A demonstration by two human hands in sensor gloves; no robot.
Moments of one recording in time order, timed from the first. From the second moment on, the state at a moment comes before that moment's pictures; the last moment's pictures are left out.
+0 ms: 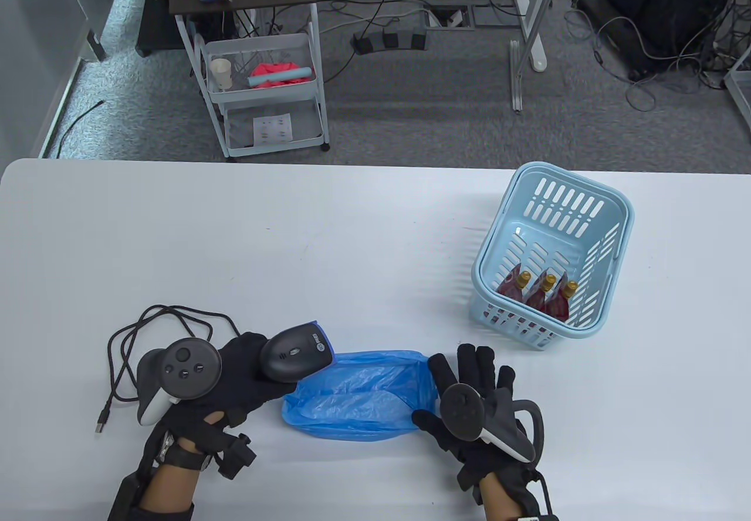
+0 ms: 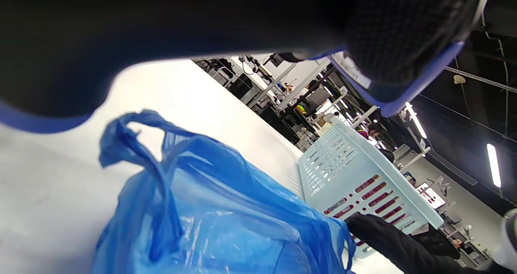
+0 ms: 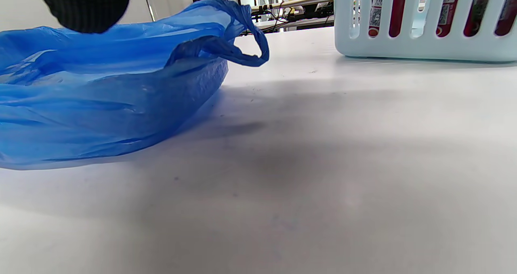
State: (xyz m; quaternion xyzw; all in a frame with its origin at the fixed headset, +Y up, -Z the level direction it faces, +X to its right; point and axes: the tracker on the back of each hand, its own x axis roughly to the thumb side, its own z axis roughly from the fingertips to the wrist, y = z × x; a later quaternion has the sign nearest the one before) left_hand -0.236 -0.694 -0.193 -0.07 -0.16 0.37 0.91; right_hand 0.132 -0.748 -0.166 0.10 0.11 0.98 0.08
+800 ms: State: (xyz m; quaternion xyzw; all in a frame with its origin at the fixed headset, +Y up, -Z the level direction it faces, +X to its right) left_hand -0.236 -0.714 -0.198 -0.09 -0.16 0.39 0.90; right_hand 0.131 -0.746 -0.165 0.10 0.11 0.99 0.09
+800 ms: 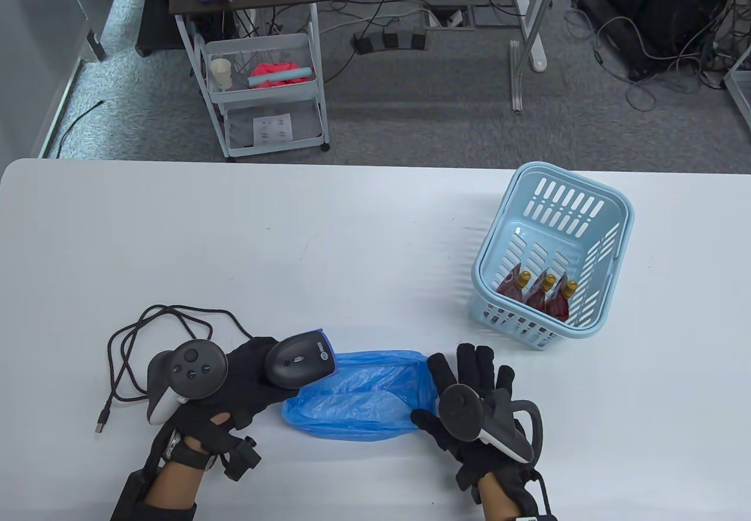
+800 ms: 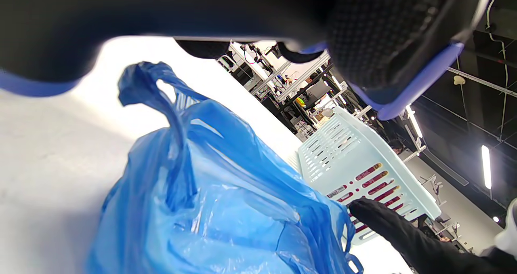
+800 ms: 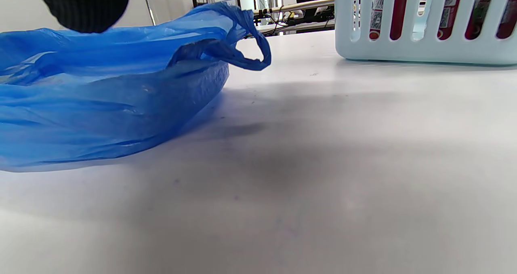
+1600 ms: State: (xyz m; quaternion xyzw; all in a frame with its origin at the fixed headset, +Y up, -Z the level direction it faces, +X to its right) left_hand -0.242 -0.721 -0.202 -0.11 -0.15 0.42 0.89; right_hand 0.157 -0.674 -0.175 0.07 0.04 0.98 0.18
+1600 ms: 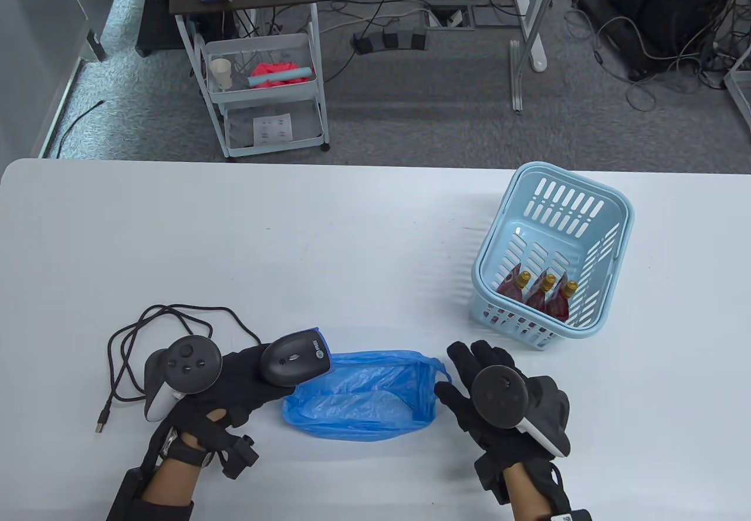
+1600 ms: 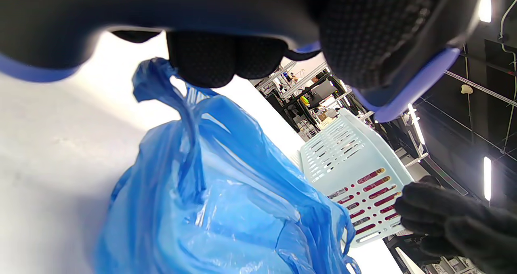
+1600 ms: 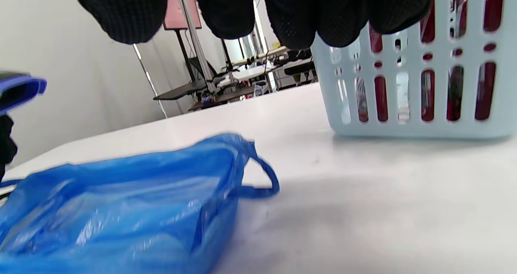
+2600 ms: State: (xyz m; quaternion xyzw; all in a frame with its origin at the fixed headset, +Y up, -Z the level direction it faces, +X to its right) left_hand -0.251 -0.720 -0.203 -0.11 -0.15 0.43 0.88; right_hand 0.183 -0.623 -0.282 -0.12 0.04 0.99 0.12
